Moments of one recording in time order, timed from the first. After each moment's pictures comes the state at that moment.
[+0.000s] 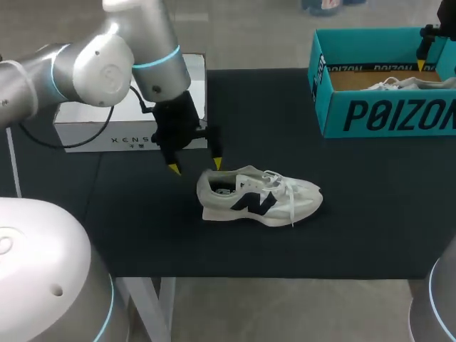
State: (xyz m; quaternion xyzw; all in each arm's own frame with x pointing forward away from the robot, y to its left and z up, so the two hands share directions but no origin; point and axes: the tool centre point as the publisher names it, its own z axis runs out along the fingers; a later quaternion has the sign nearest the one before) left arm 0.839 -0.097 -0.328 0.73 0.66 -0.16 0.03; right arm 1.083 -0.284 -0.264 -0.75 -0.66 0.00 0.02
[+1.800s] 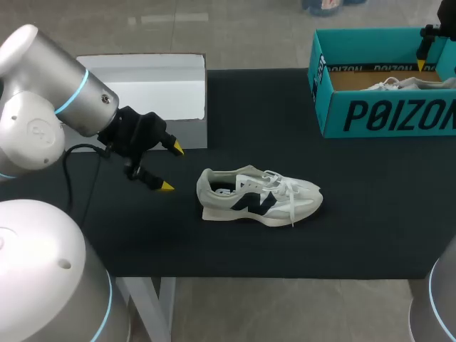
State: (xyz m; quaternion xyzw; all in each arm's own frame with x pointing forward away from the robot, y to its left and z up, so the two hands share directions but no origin) left arm 0.810 -0.038 -0.320 0.09 0.94 -0.31 0.04; right arm 1.083 -0.284 -0.264 -0.75 -0.66 0.00 0.02
